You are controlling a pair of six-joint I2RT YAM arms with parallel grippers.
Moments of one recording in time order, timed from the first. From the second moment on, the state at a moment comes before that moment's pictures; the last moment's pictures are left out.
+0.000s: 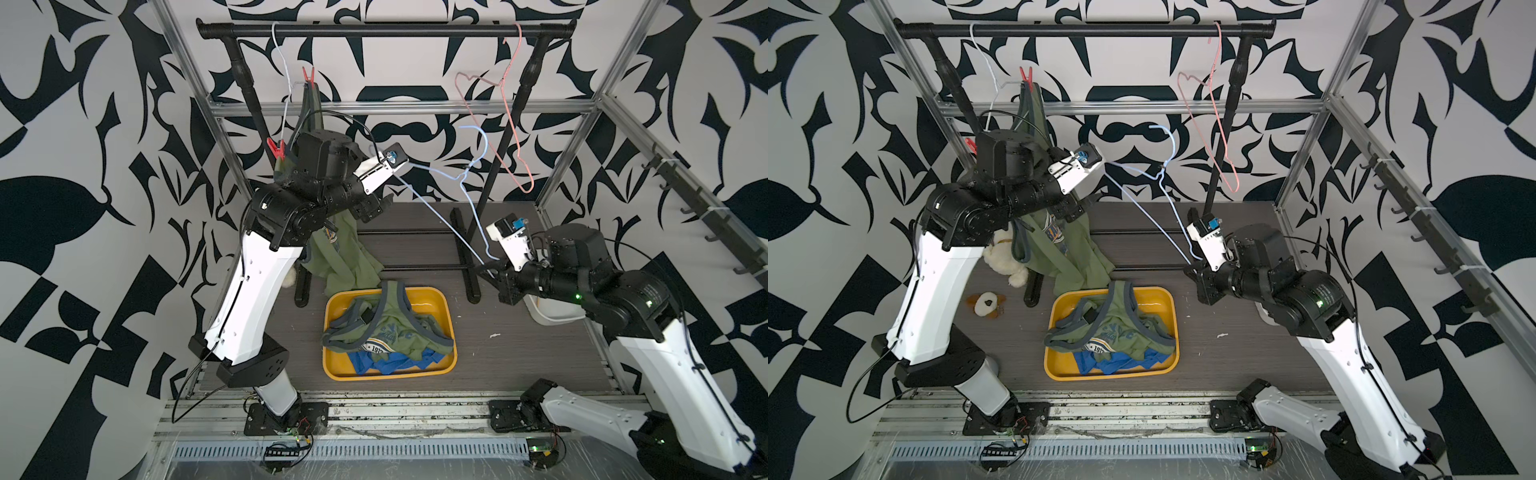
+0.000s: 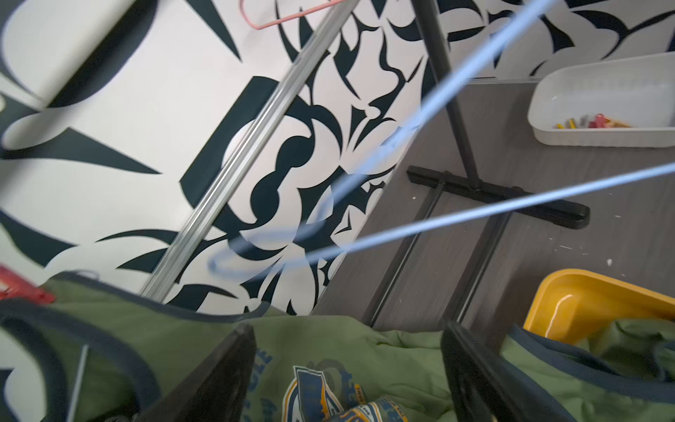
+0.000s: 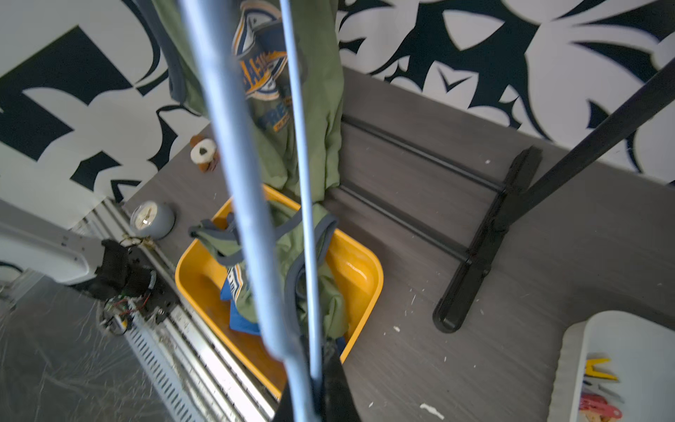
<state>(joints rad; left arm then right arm) -0.66 1.66 2.44 -1.15 -0.07 0.61 0.57 1.07 1.61 -1.14 -0.17 0.11</state>
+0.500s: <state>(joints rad) -0.66 1.49 2.30 -1.23 -0.02 0.47 0.57 1.48 2.07 -1.01 0.13 0.14</state>
